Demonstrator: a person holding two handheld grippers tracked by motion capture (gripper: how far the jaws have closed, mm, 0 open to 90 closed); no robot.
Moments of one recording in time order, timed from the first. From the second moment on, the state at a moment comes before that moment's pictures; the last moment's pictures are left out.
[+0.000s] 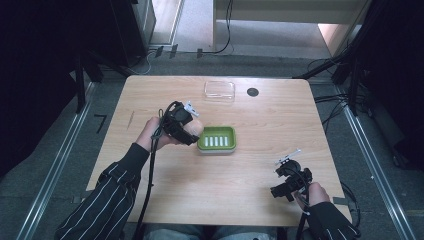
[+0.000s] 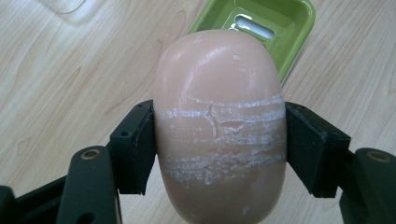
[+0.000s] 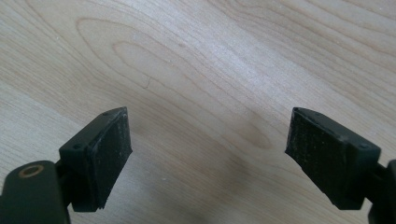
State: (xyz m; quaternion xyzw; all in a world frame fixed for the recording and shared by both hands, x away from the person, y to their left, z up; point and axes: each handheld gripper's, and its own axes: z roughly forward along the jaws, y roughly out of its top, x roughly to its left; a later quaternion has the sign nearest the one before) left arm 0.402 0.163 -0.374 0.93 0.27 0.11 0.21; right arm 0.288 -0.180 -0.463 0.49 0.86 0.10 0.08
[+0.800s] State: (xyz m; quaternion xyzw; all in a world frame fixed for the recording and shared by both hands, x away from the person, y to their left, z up) left arm 0.417 0.139 -0.377 0.94 0.24 0.11 0.21; right arm 0.288 -0.181 -0.463 0.49 0.86 0.10 0.08
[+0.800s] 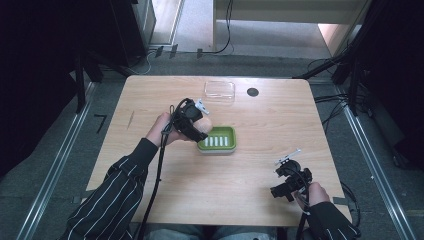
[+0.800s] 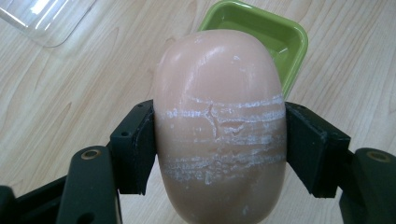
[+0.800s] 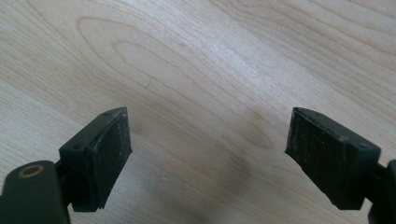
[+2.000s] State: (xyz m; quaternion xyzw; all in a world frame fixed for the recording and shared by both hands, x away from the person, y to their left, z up) left arm 0.430 0.121 -0.384 0.95 0.20 0.11 0.22; right arm 0.285 -0.183 -0.463 0.49 0.86 0.10 0.09
